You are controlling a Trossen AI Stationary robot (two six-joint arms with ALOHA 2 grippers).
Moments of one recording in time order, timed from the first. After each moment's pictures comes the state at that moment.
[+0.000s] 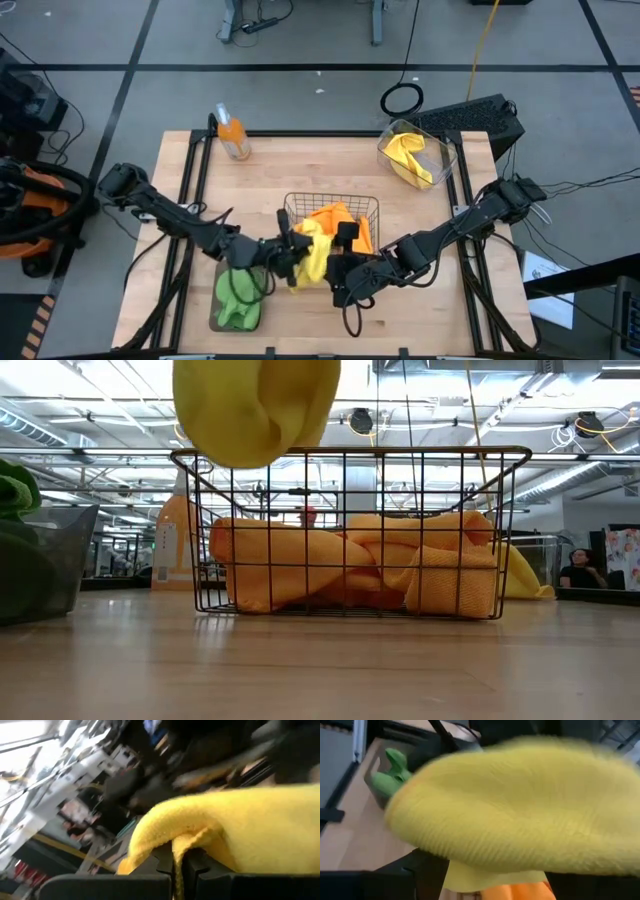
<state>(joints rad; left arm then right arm) -0.48 1.49 0.98 0.43 -0.65 0.72 0.48 1.76 1.56 -0.49 0.62 0.12</state>
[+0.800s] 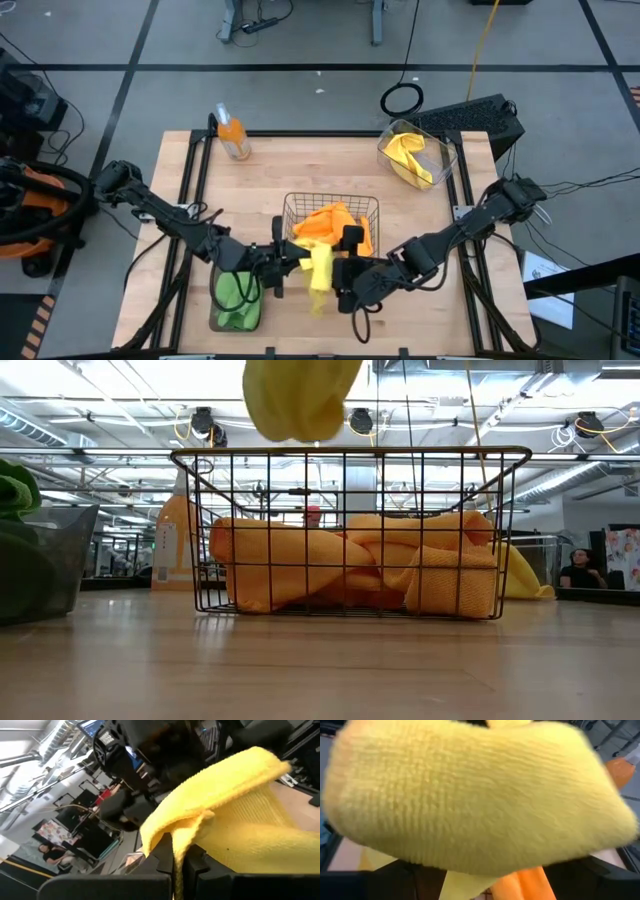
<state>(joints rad) -0.53 1.42 0.97 0.39 -0.55 0.71 0.52 1.73 1.56 -0.50 0.62 0.18</state>
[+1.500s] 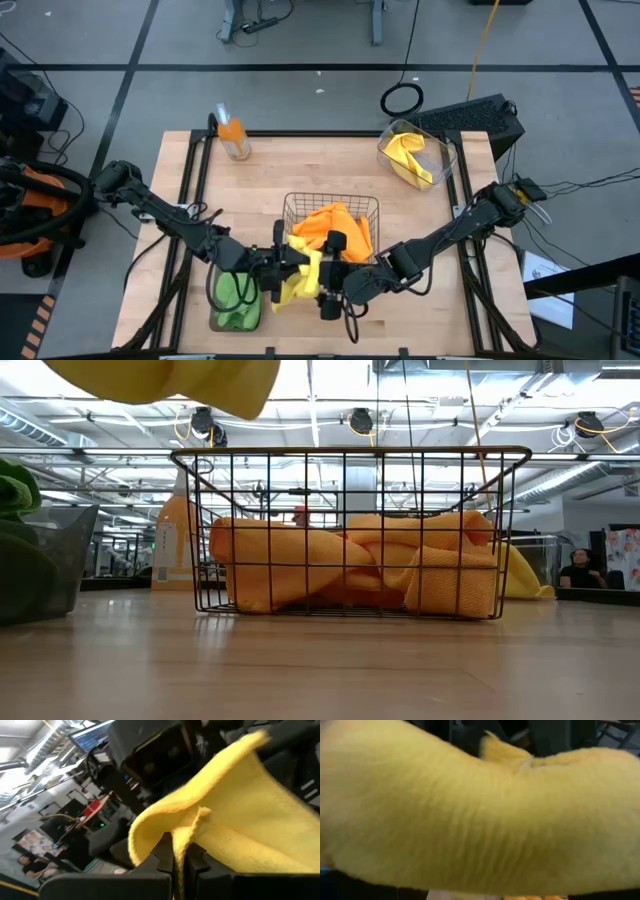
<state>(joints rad) -0.53 1.42 0.97 0.41 -0.47 0.69 0.50 1.82 1.56 -0.20 0.58 0.17</state>
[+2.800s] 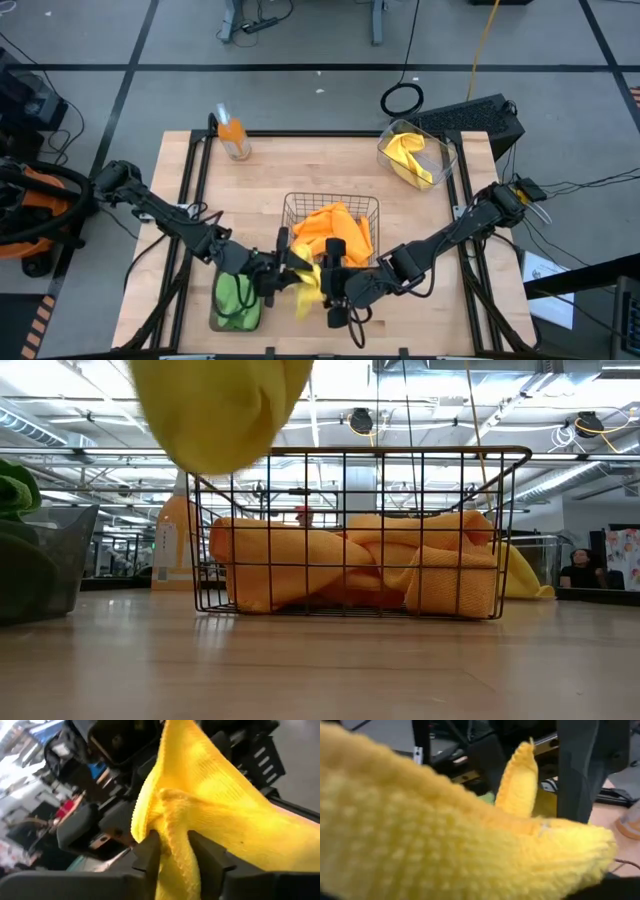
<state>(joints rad) -0.54 1.42 0.98 0.25 -0.36 0.65 0.51 1.81 1.56 -0.23 0.49 0.14</state>
